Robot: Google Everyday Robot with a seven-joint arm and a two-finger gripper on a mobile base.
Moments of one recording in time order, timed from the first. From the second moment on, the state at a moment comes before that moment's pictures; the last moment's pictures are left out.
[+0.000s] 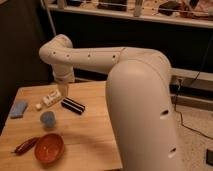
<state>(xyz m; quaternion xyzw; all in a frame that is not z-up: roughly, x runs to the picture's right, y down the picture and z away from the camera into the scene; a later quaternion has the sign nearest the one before) -0.202 -0.022 0.752 -0.24 -0.04 0.10 0.96</state>
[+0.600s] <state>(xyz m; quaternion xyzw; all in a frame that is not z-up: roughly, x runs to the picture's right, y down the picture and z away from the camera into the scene) -0.255 -0.002 0.742 -0.20 -0.25 -0.13 0.94</state>
